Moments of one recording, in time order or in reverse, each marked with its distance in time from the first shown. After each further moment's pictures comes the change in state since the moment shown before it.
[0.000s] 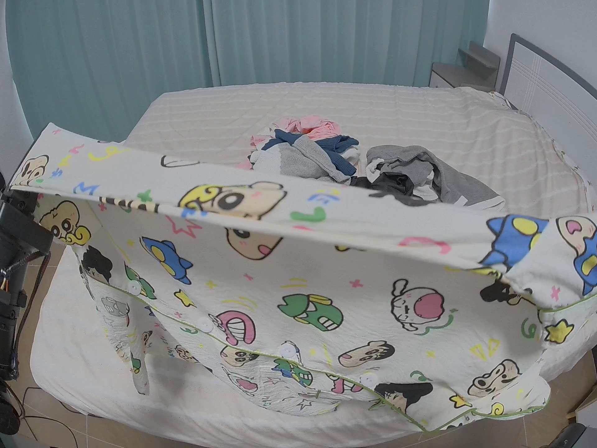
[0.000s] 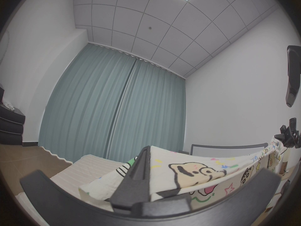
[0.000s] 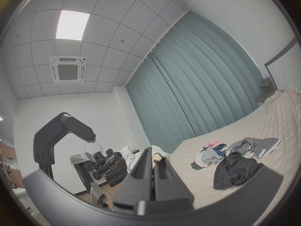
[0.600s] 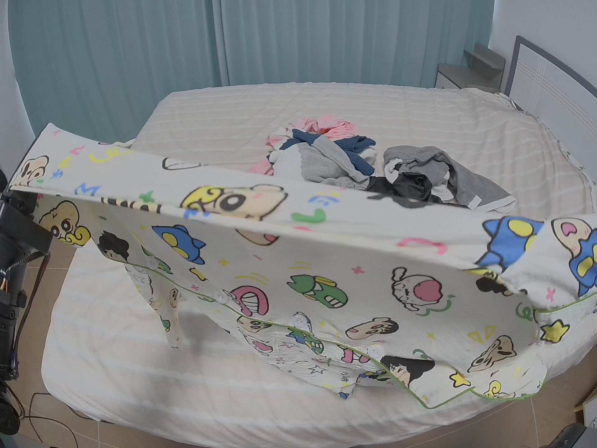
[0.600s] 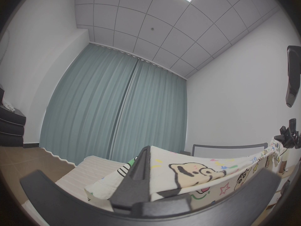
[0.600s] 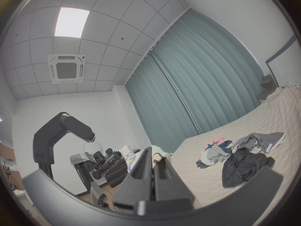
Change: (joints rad) left arm 0.001 -0.001 0.001 -0.001 0.001 0.000; right arm 0.001 0.007 0.006 0.001 0.000 0.001
